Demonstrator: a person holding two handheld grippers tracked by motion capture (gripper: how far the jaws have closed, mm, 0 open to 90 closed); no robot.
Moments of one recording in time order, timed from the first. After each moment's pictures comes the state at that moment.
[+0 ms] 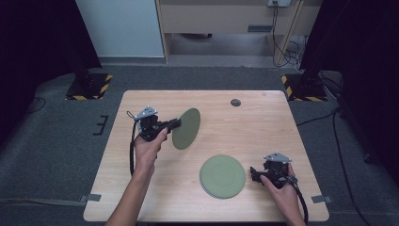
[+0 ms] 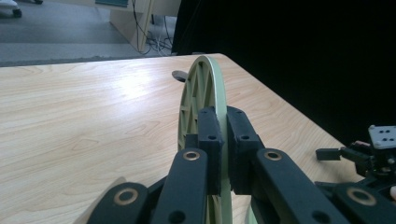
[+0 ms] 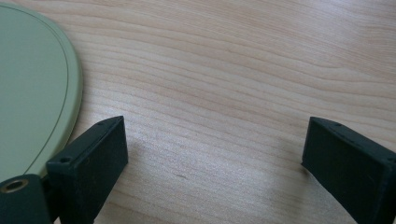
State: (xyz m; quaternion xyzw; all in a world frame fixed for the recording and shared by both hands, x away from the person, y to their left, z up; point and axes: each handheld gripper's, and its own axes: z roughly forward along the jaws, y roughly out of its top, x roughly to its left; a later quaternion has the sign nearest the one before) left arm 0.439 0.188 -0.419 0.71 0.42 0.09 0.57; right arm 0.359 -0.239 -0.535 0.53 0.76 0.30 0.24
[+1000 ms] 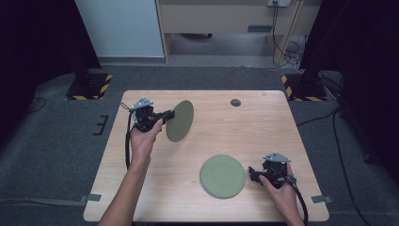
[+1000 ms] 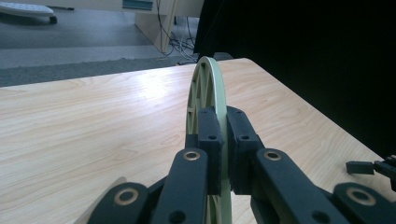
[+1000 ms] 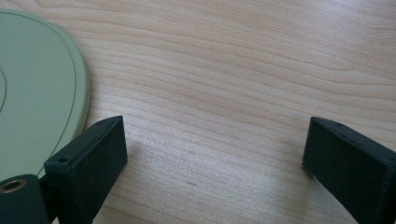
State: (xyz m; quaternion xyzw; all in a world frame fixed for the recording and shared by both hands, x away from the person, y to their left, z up) left arm 0.458 0.204 -0.401 0.70 0.44 0.13 0.54; right arm 0.360 -0.237 -0.538 0.53 0.75 0.32 0.23
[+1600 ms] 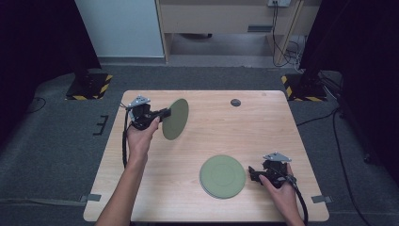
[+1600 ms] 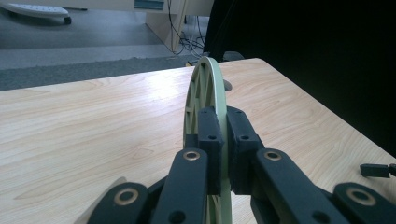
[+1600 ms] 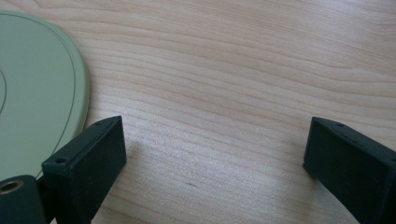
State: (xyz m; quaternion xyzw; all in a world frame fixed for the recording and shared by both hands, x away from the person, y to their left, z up) left arm 0.460 0.212 -0.397 0.71 0.45 0.14 0.53; right arm 0.361 -0.237 -0.538 0.53 0.75 0.32 0.23
